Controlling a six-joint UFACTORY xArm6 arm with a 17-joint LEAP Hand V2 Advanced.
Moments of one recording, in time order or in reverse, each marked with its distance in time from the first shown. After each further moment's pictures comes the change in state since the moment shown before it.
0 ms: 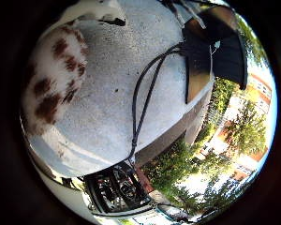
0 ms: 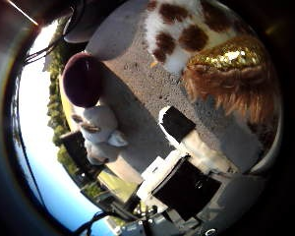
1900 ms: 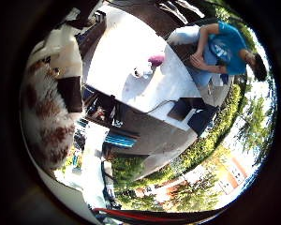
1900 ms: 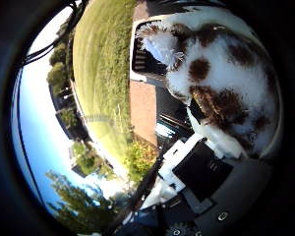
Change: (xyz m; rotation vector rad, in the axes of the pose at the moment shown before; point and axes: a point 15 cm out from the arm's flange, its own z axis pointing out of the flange) arm -0.375 0.436 -0.361 -0.146 0.069 -1.012
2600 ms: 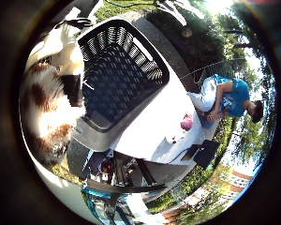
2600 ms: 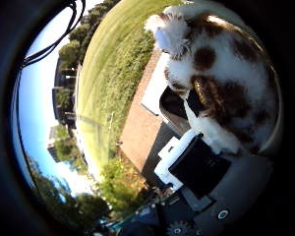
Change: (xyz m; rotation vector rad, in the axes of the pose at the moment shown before) arm -0.100 -0.280 0.184 0.283 0.056 -0.049
